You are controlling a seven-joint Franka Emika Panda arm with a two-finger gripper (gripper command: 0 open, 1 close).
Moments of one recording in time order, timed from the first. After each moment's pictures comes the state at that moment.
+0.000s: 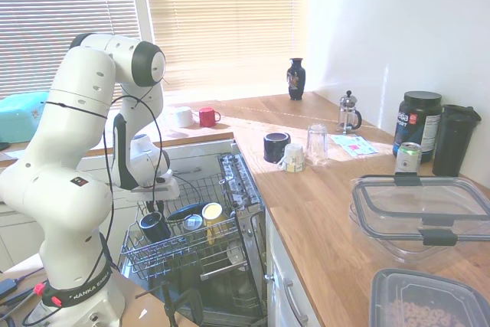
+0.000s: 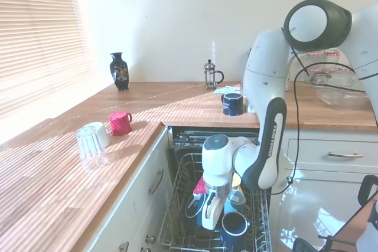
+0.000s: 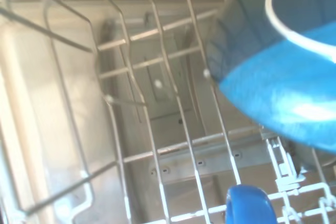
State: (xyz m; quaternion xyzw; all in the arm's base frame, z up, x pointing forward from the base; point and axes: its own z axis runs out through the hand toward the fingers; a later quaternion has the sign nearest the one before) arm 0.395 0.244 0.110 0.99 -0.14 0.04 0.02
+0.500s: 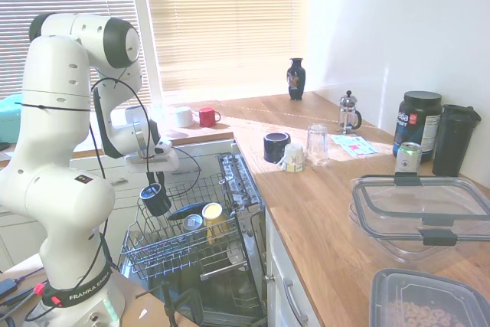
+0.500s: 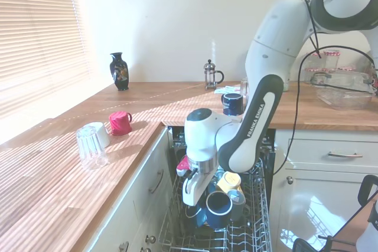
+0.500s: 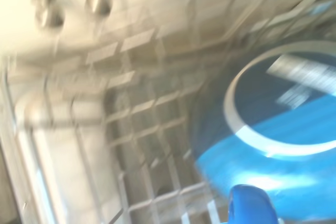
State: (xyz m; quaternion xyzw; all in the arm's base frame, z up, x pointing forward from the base) arm 0.439 0.263 0.212 0.98 -0.17 0.07 0.02
